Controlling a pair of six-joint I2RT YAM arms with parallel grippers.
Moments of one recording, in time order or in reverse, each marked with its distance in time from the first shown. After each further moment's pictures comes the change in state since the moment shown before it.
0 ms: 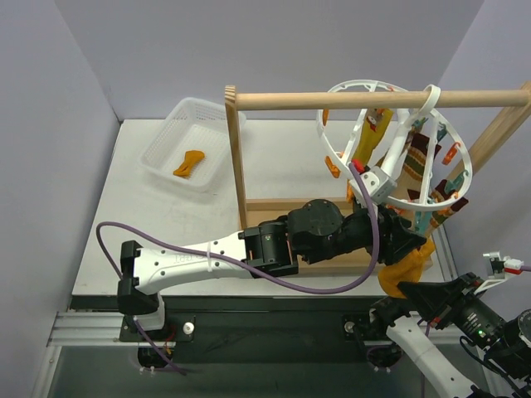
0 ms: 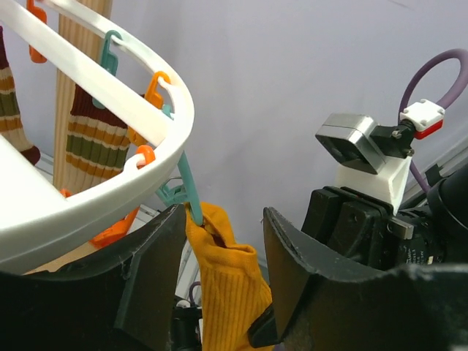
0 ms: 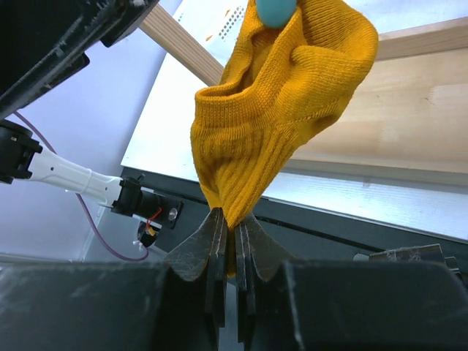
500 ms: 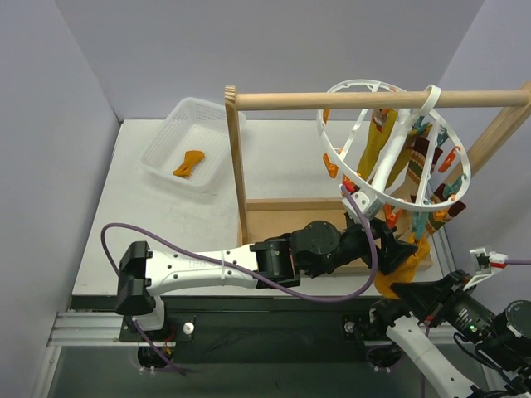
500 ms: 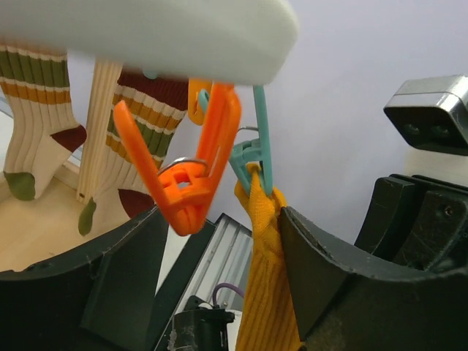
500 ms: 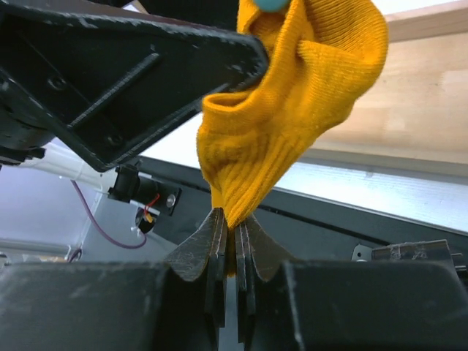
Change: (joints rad) left arm -0.012 -0.026 -0.265 0.241 -0.113 0.002; right arm 0.000 0.000 -0.038 0.000 -0.034 -0.009
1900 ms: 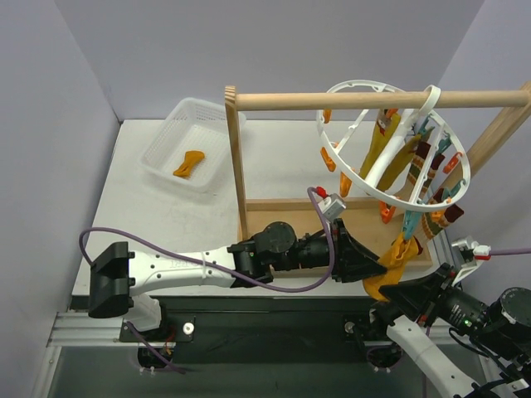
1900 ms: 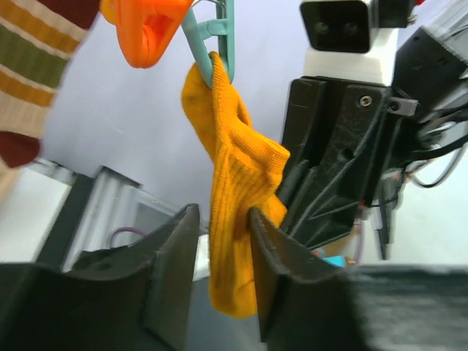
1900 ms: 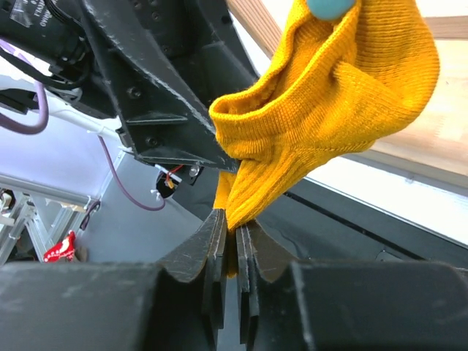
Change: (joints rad) left arm 0.091 -0.181 -0.424 0.351 0.428 -0.320; right arm 0.000 0.051 -0.009 0.048 -0.191 -0.070
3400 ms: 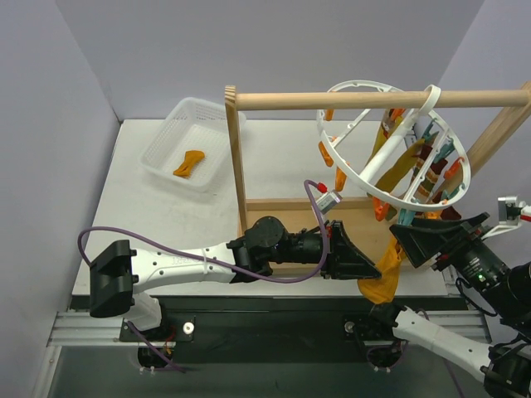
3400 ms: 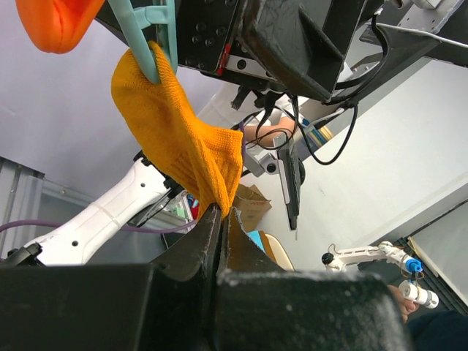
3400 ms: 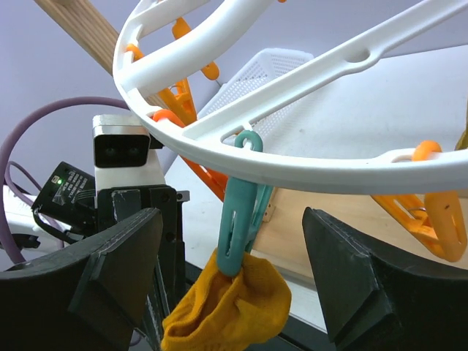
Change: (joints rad) left arm 0.047 0.006 -0.041 0.186 0.244 -0.248; right arm 0.432 0.095 0.020 0.355 0.683 0.020
